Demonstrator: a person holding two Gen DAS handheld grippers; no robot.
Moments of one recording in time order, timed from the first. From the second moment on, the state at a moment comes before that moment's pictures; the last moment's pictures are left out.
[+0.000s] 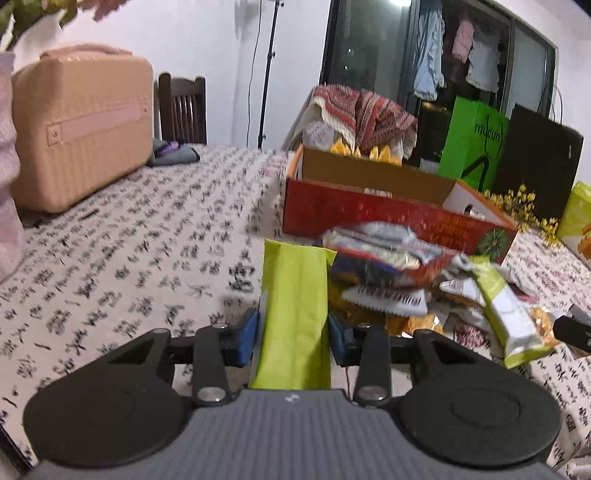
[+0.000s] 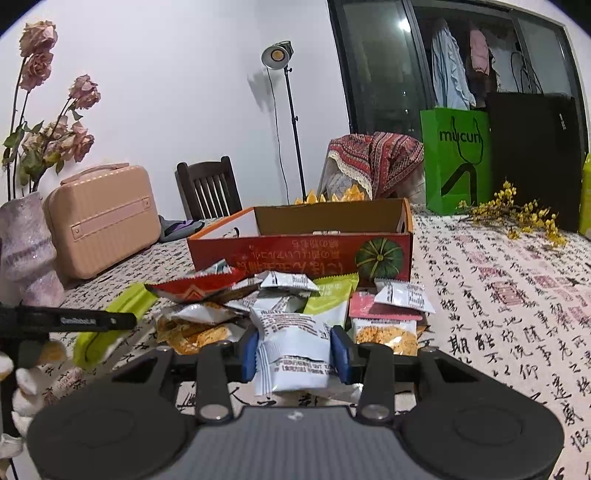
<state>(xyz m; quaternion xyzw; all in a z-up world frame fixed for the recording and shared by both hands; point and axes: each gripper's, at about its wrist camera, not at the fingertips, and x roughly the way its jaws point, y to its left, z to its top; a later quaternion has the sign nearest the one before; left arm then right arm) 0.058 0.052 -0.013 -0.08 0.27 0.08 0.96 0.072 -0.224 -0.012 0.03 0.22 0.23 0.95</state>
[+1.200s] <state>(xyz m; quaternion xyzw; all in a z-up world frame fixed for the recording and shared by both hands) 0.284 0.023 0.066 -0.08 0.24 0.04 0.97 0.322 -0.181 0.050 0.06 0.24 0.17 0.95</state>
